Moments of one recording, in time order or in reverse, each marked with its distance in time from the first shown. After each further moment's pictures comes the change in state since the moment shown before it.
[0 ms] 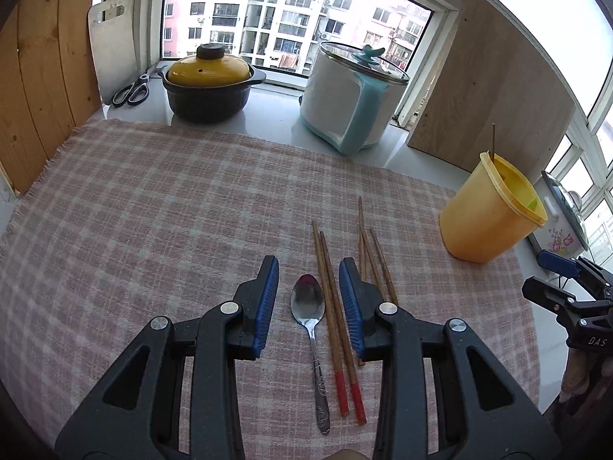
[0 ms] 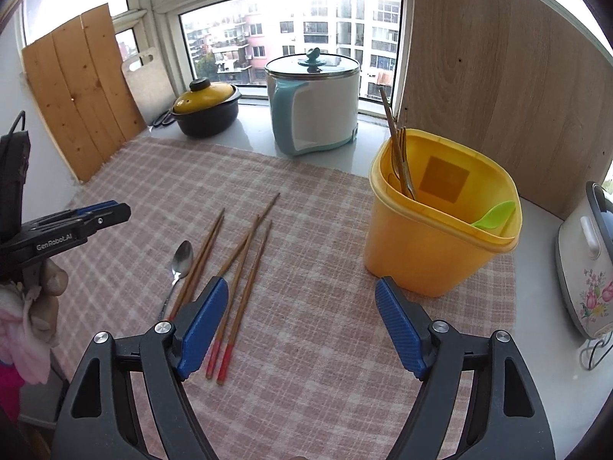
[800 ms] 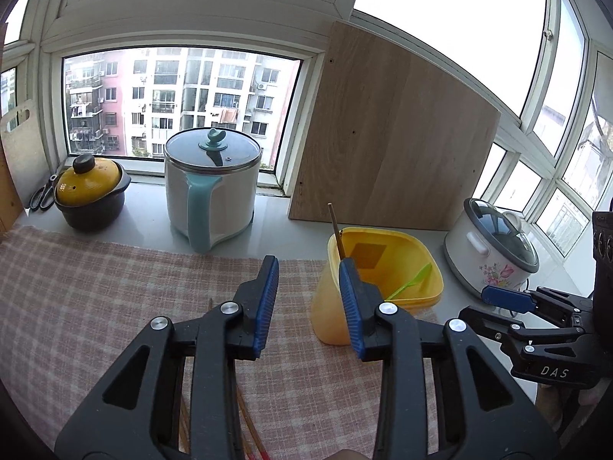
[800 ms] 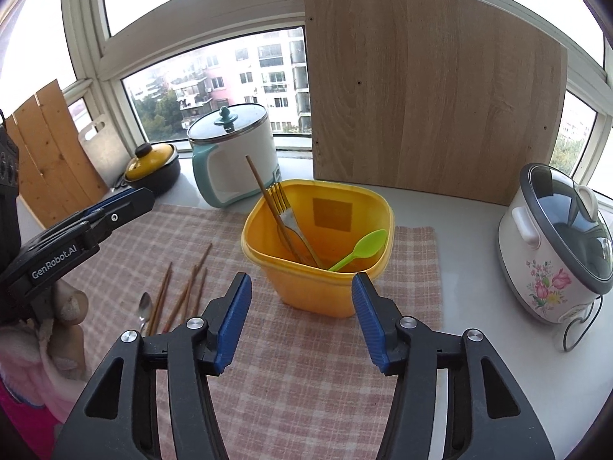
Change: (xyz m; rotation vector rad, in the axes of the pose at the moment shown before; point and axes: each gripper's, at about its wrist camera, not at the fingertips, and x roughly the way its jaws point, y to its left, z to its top) left arm -0.020 -0.163 0.060 0.162 -0.214 -0.187; right arm -0.060 -0.094 0.019 0.165 -0.099 -0.077
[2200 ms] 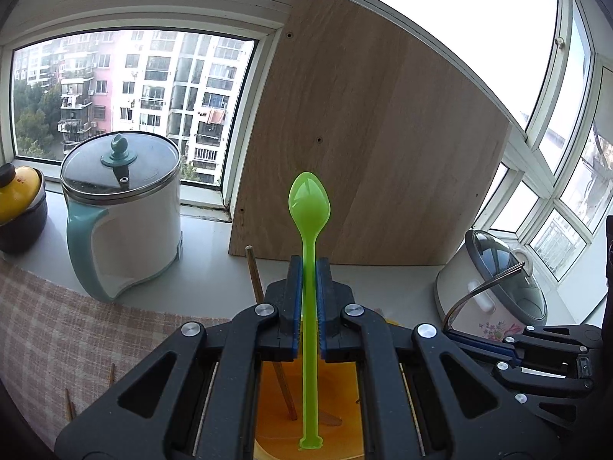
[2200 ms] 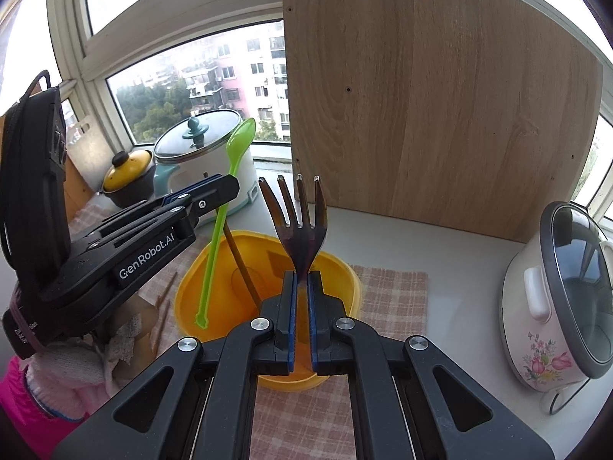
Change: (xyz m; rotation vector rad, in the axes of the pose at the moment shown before) left arm 0.138 -0.064 0.044 -0.046 -0.026 -0.071; right arm 0.055 -0.053 0.059 -0.049 0.027 0.022
